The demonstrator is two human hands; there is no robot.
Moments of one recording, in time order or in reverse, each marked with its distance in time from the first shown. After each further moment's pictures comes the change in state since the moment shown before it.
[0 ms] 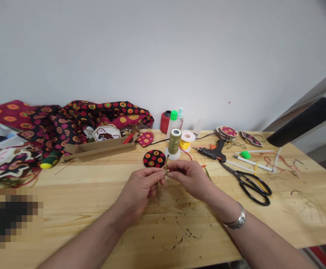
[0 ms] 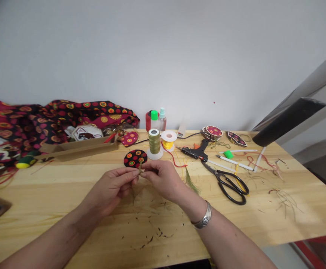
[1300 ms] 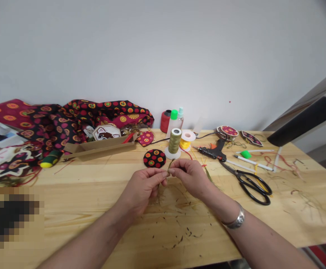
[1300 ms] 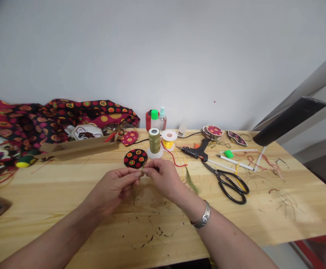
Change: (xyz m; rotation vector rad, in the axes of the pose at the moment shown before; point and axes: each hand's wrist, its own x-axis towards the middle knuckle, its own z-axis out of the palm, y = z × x) left_hand -0.003 0.002 0.005 0.078 0.002 -0.009; right_hand 0.000 -0.001 0.001 -0.088 0.069 0.034
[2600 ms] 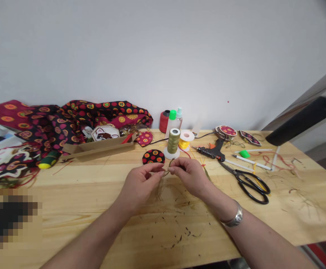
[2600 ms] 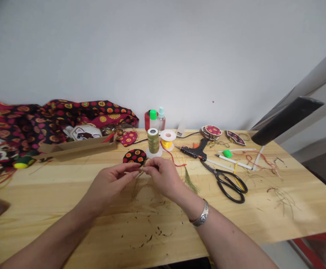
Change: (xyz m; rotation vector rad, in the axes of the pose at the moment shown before) left_hand -0.001 0.010 -0.007 0.397 0.129 0.270; right_hand 0.002 0.001 -0.002 -0.078 0.046 0.006
